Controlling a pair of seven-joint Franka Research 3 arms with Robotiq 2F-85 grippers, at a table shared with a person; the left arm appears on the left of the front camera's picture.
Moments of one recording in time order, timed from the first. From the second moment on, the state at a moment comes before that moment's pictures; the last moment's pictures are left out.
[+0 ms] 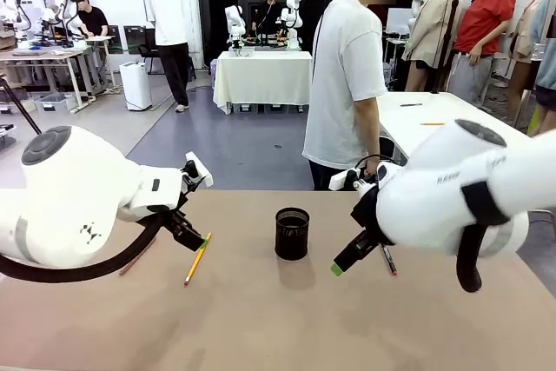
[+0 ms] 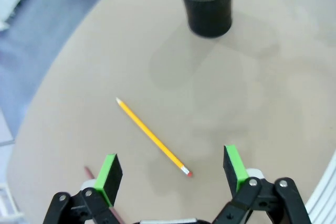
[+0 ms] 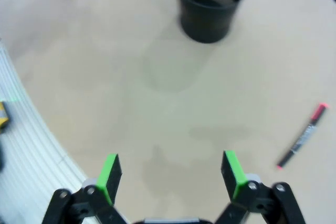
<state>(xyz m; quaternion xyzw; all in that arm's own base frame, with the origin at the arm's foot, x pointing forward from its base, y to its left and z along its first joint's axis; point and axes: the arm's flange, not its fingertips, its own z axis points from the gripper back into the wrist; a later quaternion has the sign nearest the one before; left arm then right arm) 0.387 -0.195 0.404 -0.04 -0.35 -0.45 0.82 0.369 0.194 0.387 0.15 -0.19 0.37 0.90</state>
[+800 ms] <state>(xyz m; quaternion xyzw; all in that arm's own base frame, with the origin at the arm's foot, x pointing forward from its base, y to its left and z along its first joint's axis) 0.397 -0.167 0.444 0.02 -0.44 -0.50 0.75 0.409 0.160 0.508 0.18 -0.26 0.46 0.83</state>
